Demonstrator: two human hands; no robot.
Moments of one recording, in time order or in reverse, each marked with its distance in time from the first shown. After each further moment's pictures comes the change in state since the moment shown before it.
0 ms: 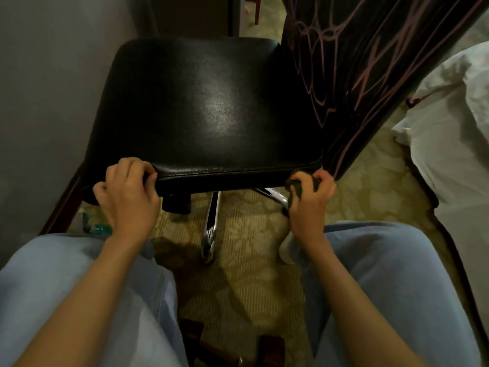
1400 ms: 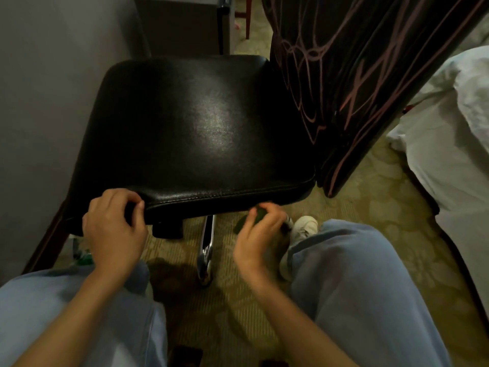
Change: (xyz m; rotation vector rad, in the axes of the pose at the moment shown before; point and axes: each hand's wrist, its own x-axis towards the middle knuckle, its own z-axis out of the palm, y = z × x) left_hand 0.006 0.002 0.000 -0.079 -0.023 0.012; right_hand -0.032 -0.077 0.051 0.413 0.103 0.409
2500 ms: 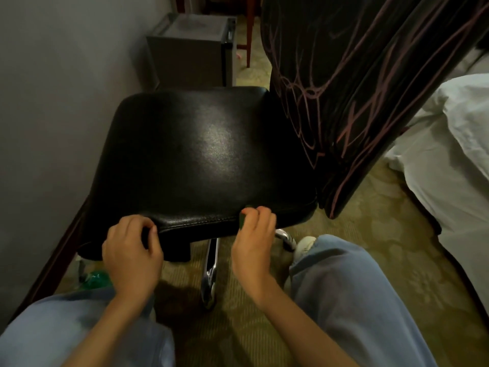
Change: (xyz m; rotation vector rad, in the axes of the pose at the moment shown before) left_hand -0.005 0.008 0.001 -0.074 0.033 -0.035; right_hand 0.015 -0.038 -0.002 -0.431 -0.219 -0.369
